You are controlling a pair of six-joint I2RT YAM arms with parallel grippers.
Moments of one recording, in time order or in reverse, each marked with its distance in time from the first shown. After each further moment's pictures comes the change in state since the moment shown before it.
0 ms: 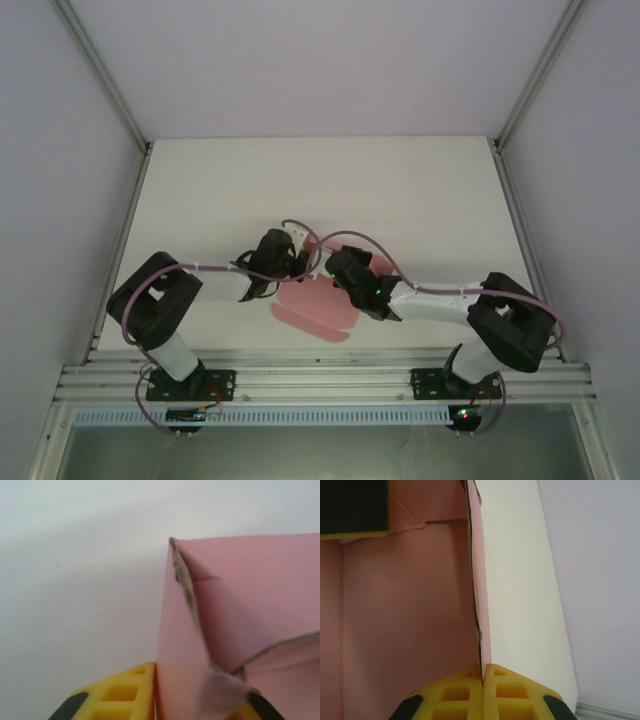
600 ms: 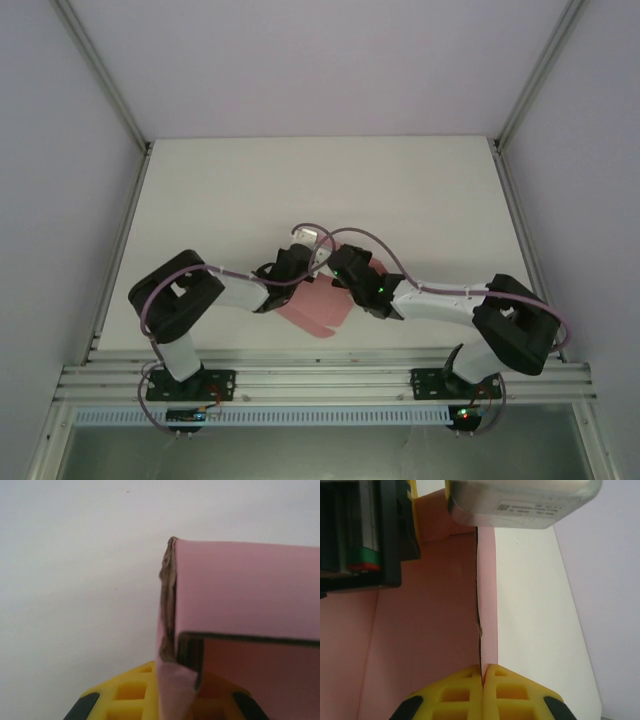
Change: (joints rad) left arm -0.152 0.099 0.004 0.146 -0.449 -0.035; right arm -0.016 -0.015 0.003 -0.005 -0.071 0.043
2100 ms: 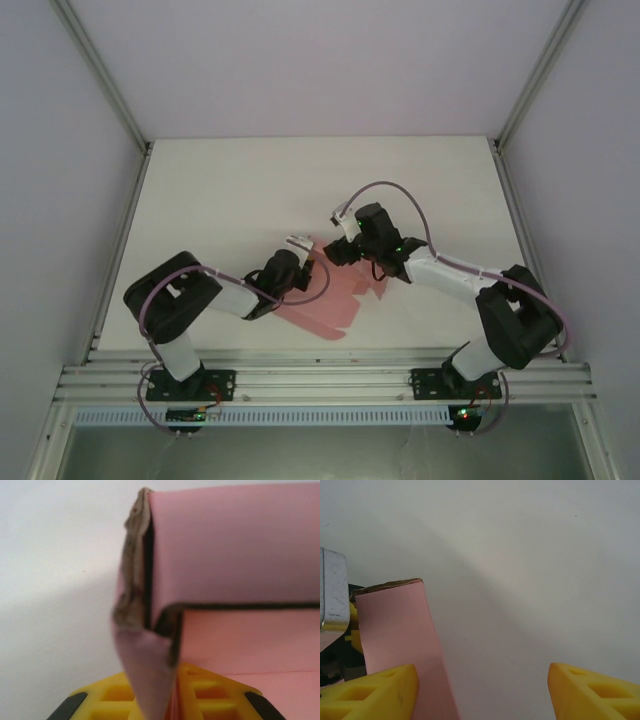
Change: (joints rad) left arm 0.039 -0.023 -0.119 0.141 0.211 0.072; right arm -0.315 0.028 0.159 -0.158 -0.659 0.609
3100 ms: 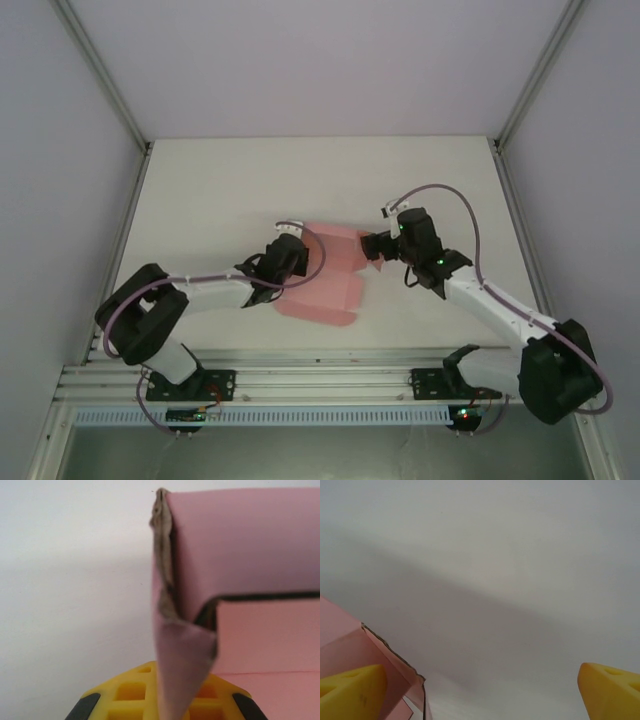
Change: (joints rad) left arm -0.001 -0.176 0.151 -0.430 -0.142 -0.233; right arm -0.155 -0.311 -0.139 -0.134 0.190 0.144
